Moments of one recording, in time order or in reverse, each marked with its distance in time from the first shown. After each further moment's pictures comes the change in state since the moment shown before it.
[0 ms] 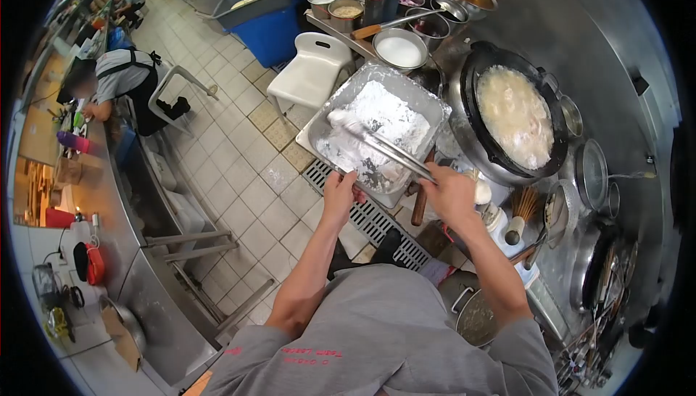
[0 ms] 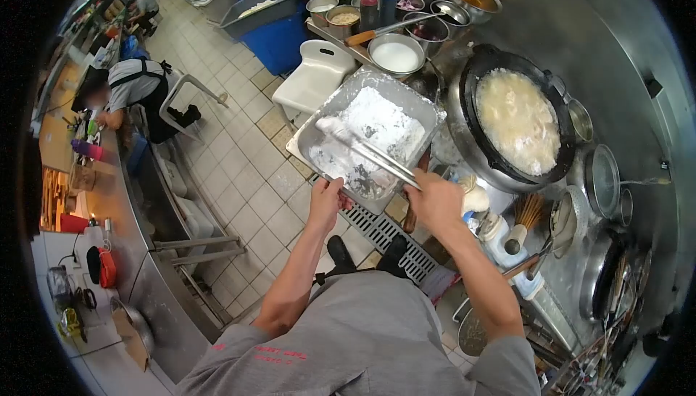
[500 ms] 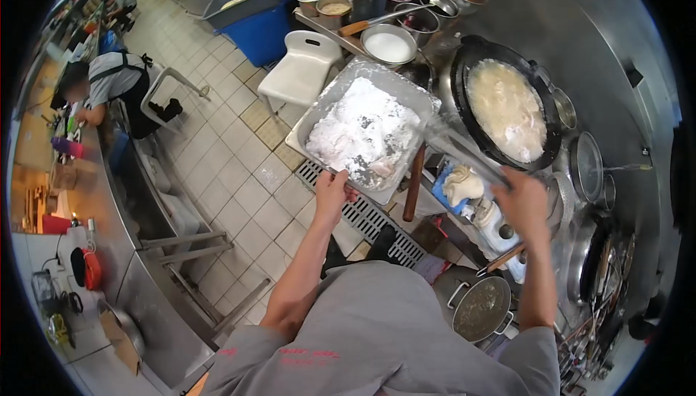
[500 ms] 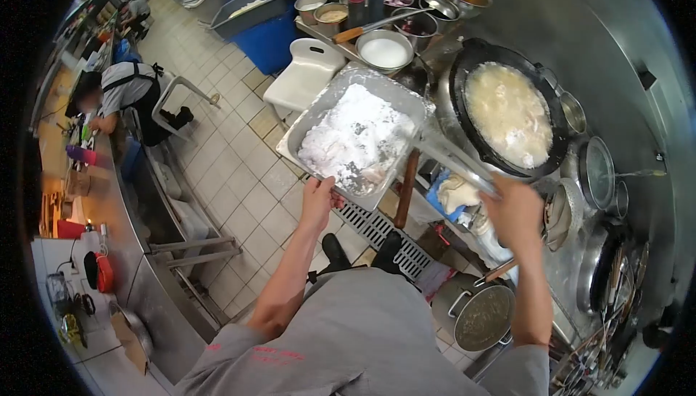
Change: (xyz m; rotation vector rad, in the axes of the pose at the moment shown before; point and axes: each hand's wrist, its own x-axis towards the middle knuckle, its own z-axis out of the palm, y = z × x) left_hand -0.004 -0.004 0.004 0.001 0.008 -0.003; right_hand -0.029 0.034 -0.139 -0.237 -0.104 0.290
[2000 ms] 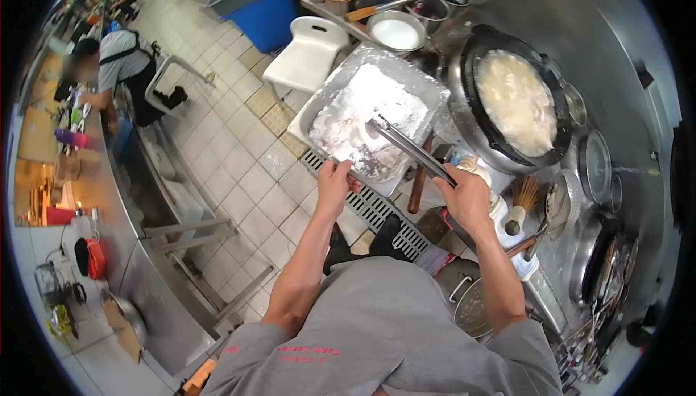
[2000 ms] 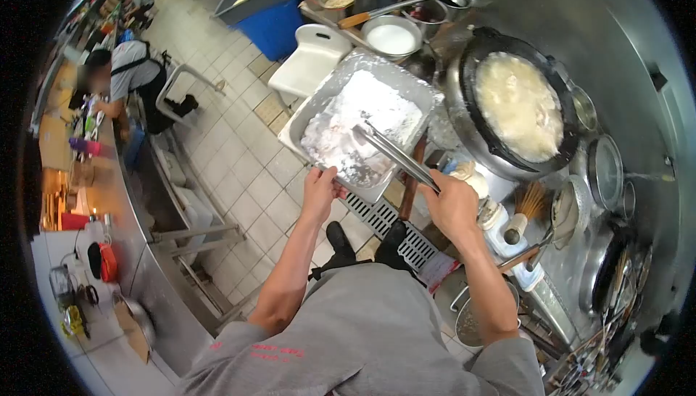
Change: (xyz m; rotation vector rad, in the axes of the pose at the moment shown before) left_hand -0.002 -0.001 -0.001 0.066 0.045 -0.006; right_hand 0.010 -0.051 0.099 0.354 -0.122 -0.022
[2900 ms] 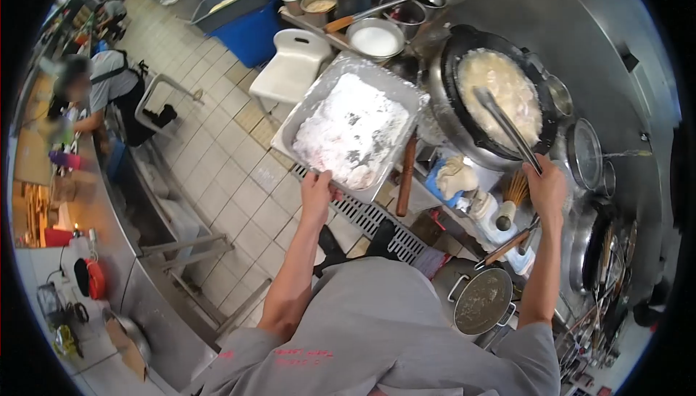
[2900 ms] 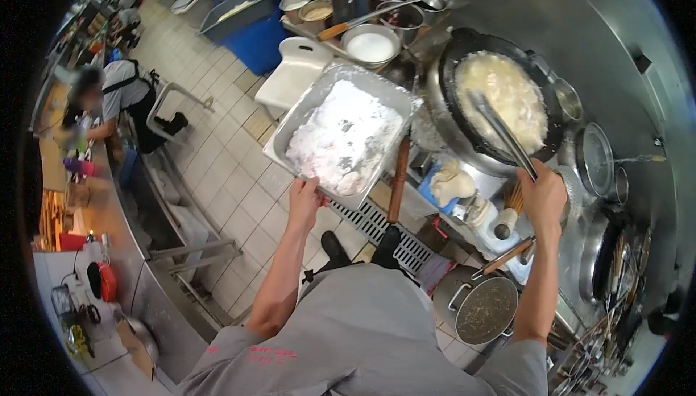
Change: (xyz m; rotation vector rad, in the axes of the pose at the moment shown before) left_hand 0.002 -0.003 -0.007 0.006 0.001 0.028; right_hand -0.013 0.097 -0.135 -0.412 0.341 0.241
